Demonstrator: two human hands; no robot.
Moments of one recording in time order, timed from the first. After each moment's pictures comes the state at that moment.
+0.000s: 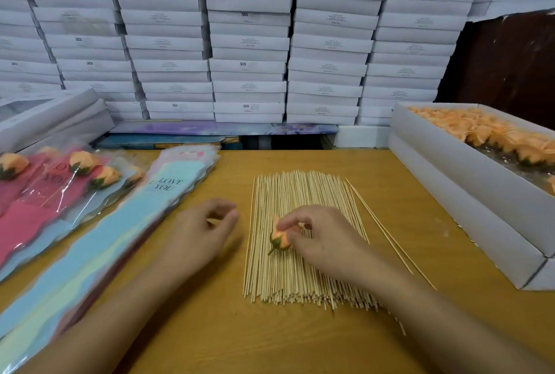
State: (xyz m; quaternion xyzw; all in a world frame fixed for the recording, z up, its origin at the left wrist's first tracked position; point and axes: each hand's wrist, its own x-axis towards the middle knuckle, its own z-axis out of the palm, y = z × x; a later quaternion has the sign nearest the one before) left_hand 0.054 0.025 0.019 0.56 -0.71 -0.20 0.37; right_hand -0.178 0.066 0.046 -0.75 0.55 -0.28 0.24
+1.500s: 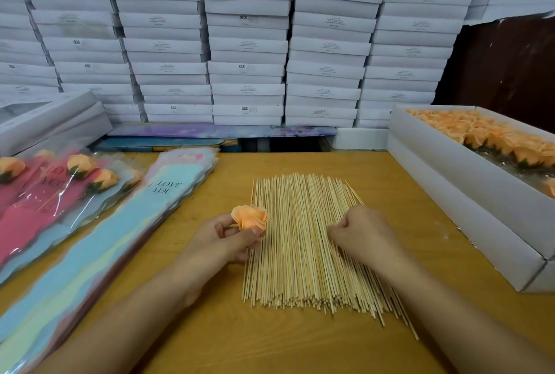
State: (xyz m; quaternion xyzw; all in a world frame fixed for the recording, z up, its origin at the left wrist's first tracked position) left_hand 0.030 0.040 0.021 0.48 -0.58 -0.54 0.38; right_hand -0.232 0.036 0.024 -0.63 0.74 -0.20 0.14
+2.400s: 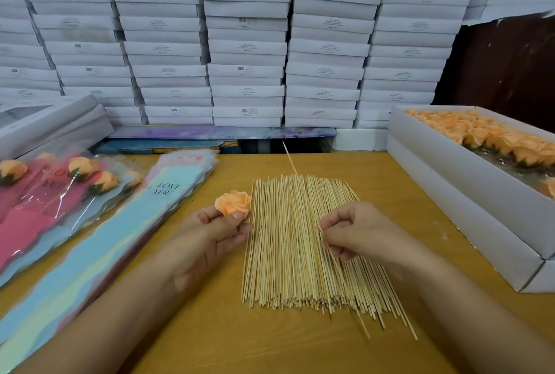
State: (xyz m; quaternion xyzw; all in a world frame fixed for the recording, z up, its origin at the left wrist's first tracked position) left_hand 0.039 0.031 0.031 0.40 -0.40 -0.67 0.48; right_hand -0.228 0.069 0.065 -0.58 0.59 -0.33 0.45
